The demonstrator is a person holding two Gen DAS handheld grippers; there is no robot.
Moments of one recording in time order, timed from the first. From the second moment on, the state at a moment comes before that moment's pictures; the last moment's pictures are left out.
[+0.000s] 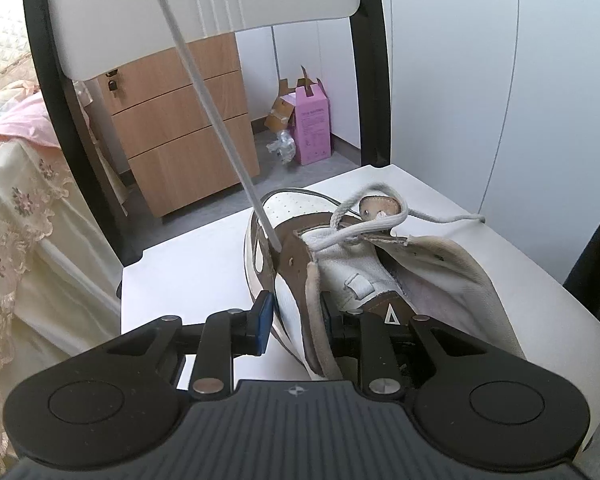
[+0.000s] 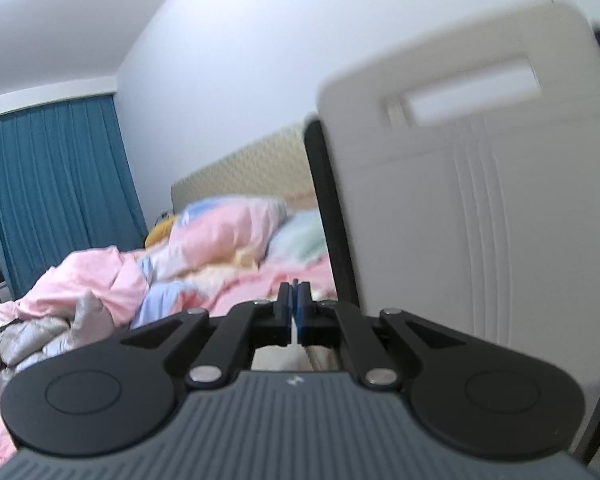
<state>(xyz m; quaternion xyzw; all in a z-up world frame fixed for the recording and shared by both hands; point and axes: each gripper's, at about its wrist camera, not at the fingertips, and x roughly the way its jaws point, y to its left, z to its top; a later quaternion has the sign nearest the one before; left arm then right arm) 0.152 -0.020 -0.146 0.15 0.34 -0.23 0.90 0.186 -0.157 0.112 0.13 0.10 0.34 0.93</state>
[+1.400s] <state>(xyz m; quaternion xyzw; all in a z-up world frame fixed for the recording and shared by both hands) 0.116 -0.032 -0.133 0.11 0.28 -0.16 0.94 0.167 -0.214 0.070 0.08 0.14 0.22 0.96</state>
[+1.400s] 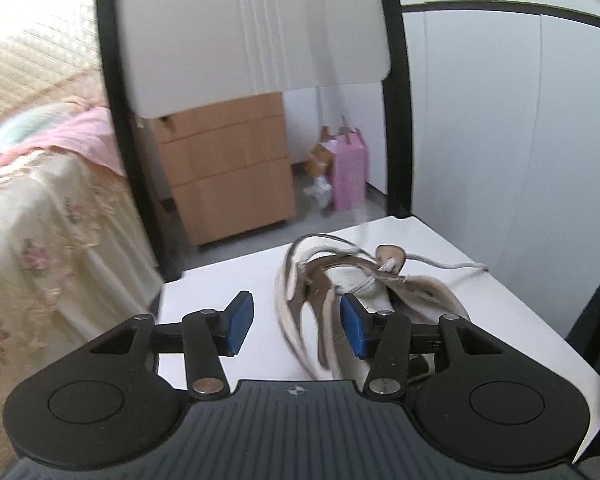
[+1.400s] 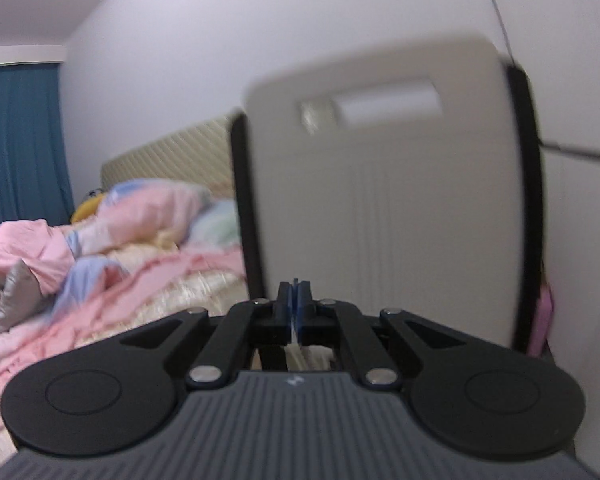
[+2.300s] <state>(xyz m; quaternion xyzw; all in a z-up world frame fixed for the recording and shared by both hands) 0.132 -0.054 -0.082 0.06 0.23 -0.29 0.93 0.166 -0.273 -0.029 0.31 0.31 0.29 0.85</state>
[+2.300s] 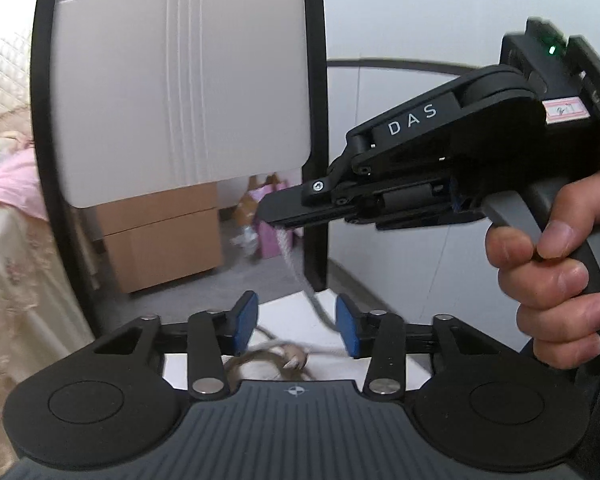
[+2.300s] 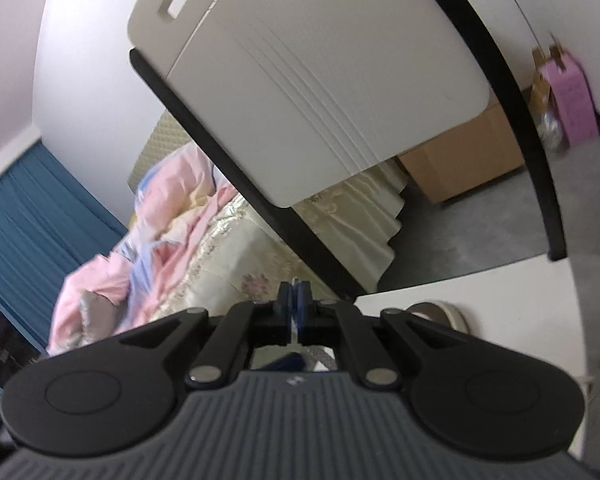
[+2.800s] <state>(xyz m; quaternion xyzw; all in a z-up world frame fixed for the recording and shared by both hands) 0.166 -0.030 -0.114 -0.08 0.26 -0.26 0.92 0.179 -0.266 -0.057 0.37 0.35 0.29 0.81</state>
